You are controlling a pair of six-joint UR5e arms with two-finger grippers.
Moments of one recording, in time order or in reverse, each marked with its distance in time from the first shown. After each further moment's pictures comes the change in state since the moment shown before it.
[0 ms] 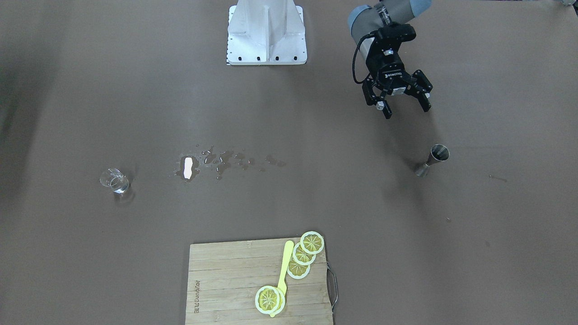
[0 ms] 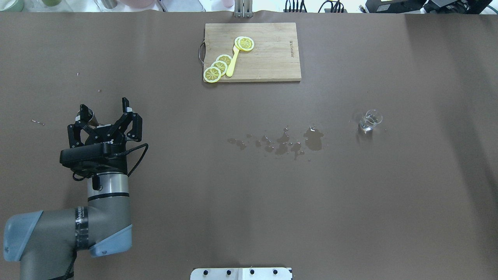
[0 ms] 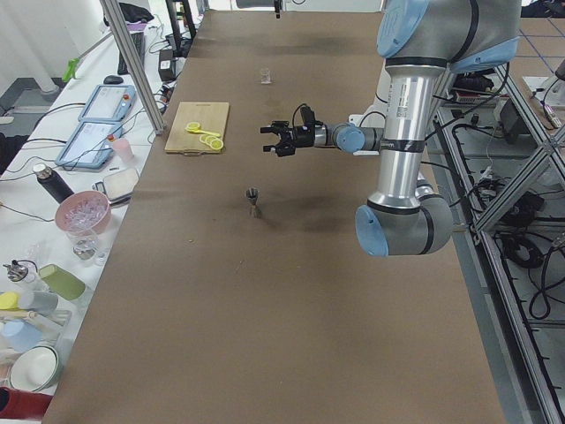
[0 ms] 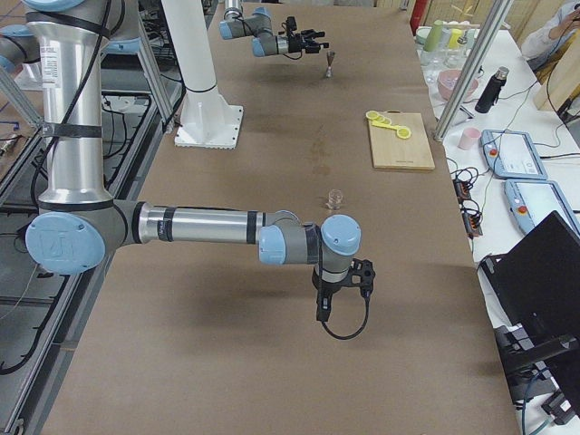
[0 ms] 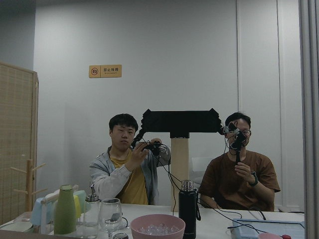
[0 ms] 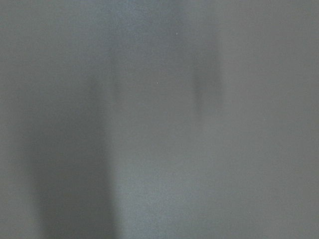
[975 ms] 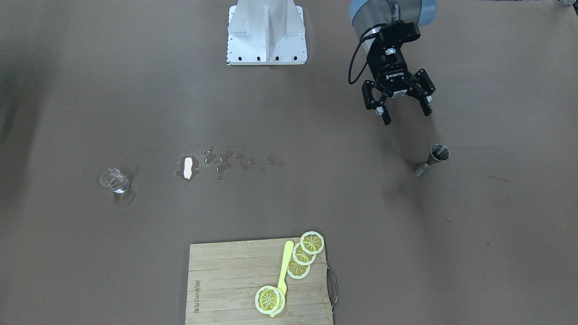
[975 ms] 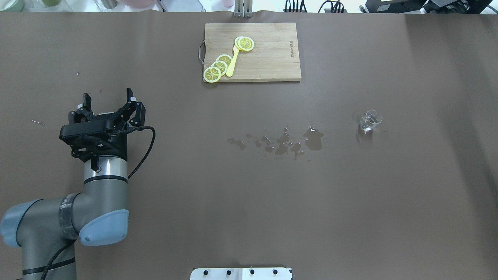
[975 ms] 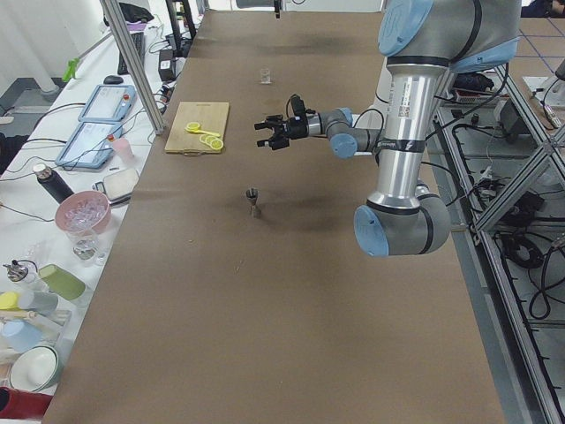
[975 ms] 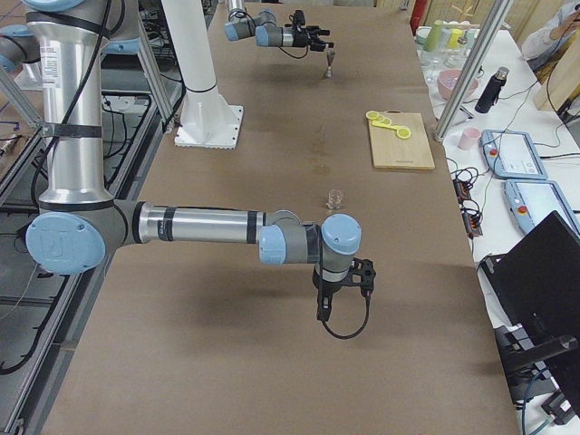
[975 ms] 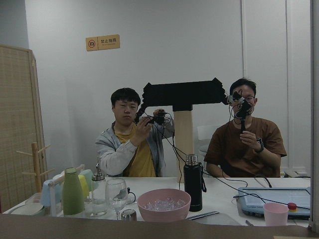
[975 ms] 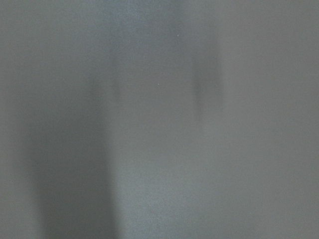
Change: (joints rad) left arm -0.060 -0.011 0.031 -0.548 -0.183 0.594; right arm 0.000 0.002 0.001 0.000 0.001 0.000
